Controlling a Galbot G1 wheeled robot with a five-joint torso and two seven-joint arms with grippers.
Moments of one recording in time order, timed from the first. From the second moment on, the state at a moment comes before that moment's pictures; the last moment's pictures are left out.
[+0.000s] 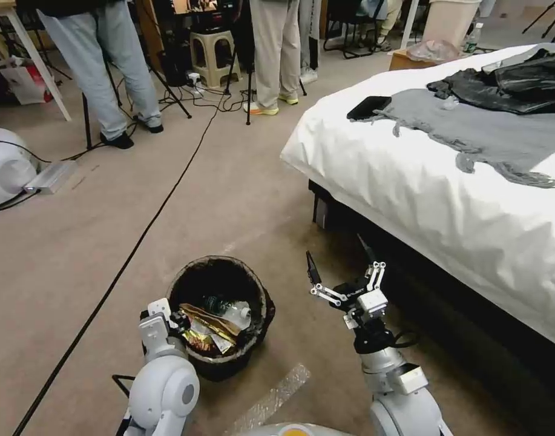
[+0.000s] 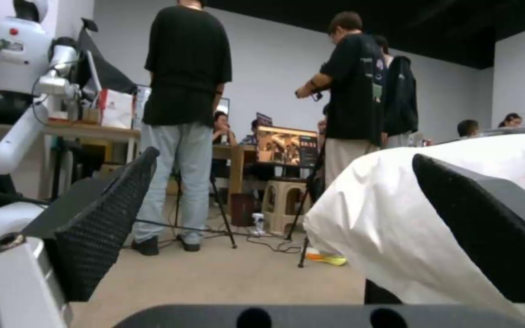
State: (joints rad) left arm 1.53 -1.41 -0.43 -2.09 -0.56 0.63 -0.75; right arm -1.55 1.32 0.25 2.00 0.00 0.58 0.00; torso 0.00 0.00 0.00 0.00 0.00
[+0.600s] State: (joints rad) left arm 1.53 -1.41 -0.41 -2.11 -0.58 0.61 -0.69; right arm -1.57 1.33 0.25 1.99 -0.01 0.61 -0.06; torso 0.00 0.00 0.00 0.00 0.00
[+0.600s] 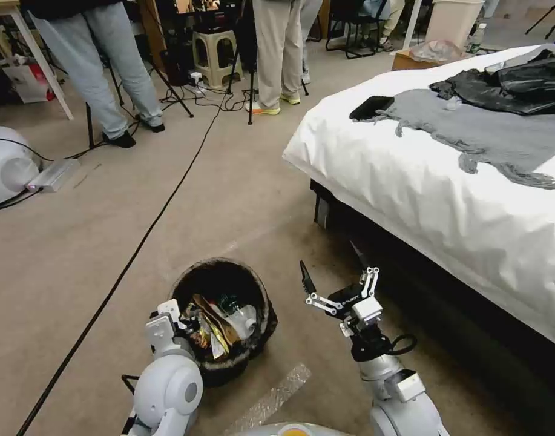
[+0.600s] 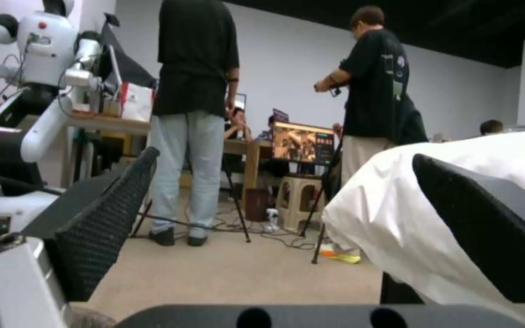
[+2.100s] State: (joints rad) left arm 1.66 -1.44 -0.40 -2.16 0.01 0.06 -0.40; right arm -1.57 1.37 0.24 2.03 -0.03 0.52 0.11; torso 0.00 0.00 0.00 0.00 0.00
